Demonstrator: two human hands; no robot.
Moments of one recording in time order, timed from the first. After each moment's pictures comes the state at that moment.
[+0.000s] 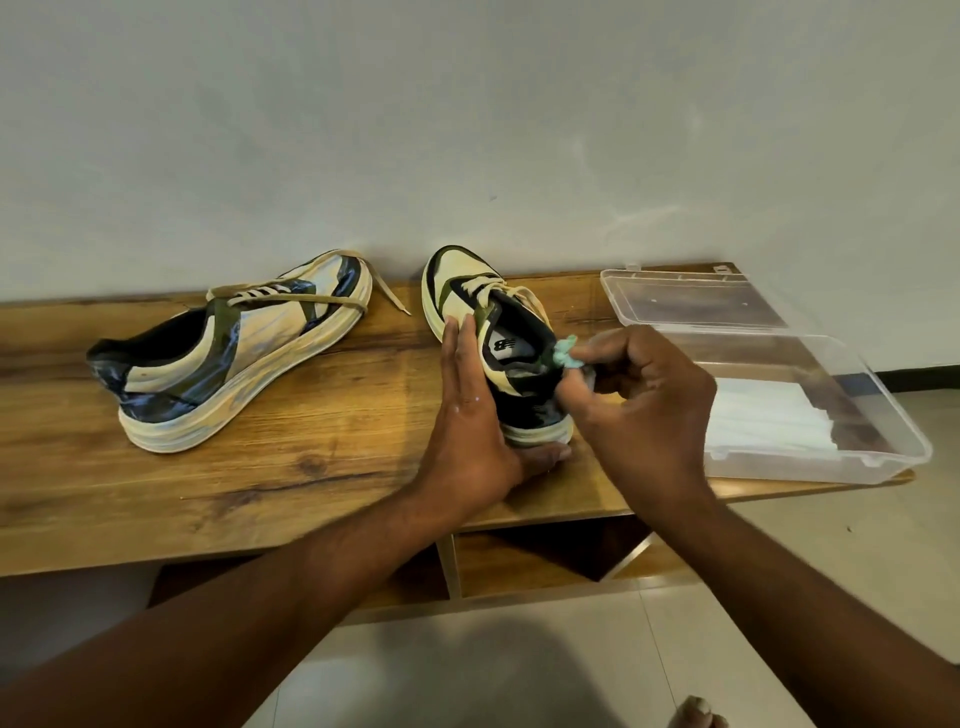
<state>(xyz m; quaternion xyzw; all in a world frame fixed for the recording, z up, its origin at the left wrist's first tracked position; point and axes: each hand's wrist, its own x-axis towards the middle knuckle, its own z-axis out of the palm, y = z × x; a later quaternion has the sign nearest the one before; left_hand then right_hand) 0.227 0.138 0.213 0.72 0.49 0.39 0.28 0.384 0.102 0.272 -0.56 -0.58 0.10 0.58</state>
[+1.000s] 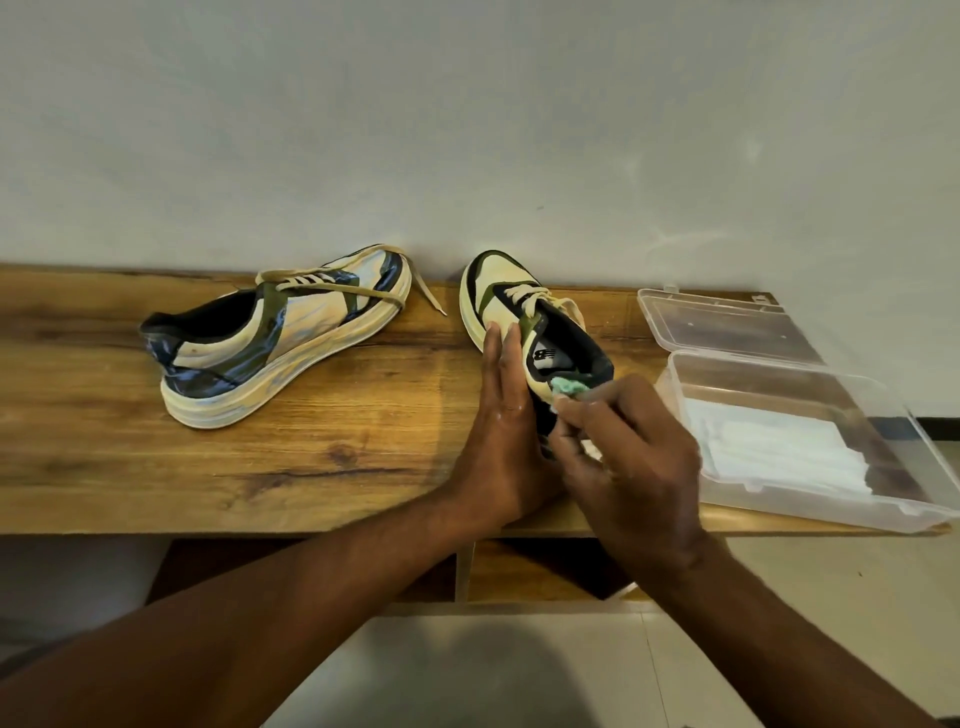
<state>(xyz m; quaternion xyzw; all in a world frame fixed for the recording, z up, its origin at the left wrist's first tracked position) 0.230 0.139 0.213 0.73 0.47 0.39 0.30 0.359 0.089 0.257 -0.47 -0.76 -0.10 0.44</state>
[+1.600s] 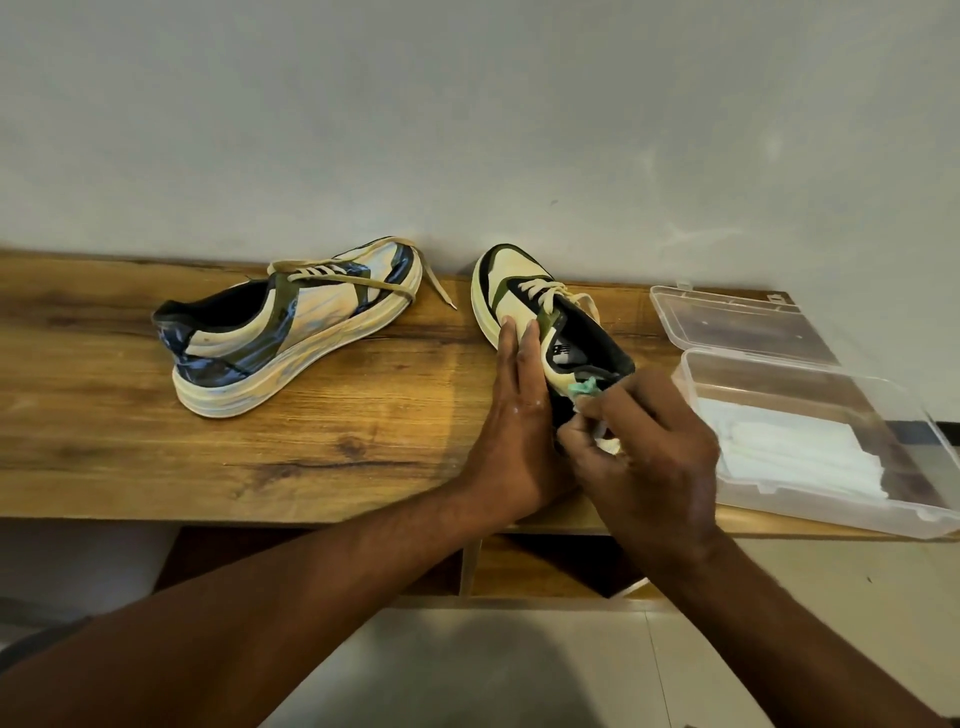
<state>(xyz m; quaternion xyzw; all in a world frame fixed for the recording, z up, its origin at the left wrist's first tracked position) 0.230 0.139 0.216 0.74 0.48 0.38 0.30 0.361 0.092 0.257 -0.50 -0.74 -0.11 0.44</state>
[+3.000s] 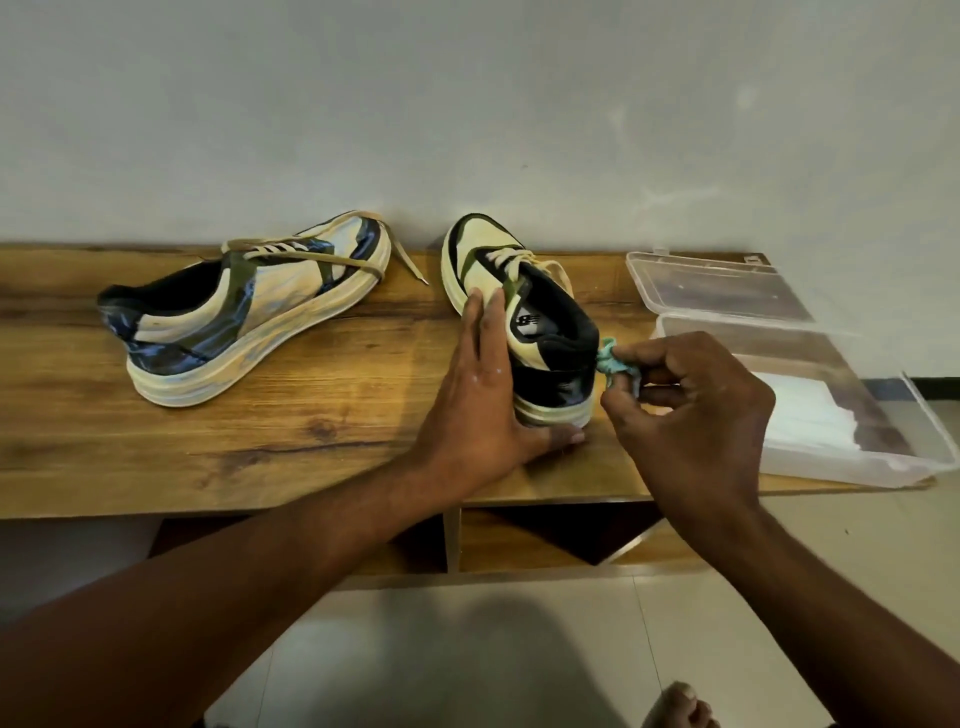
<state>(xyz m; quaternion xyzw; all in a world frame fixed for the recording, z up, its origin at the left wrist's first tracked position) 0.220 0.139 0.220 0.75 0.51 0.34 0.23 0.401 0.084 0.265 -0.58 -0.65 0.02 0.49</state>
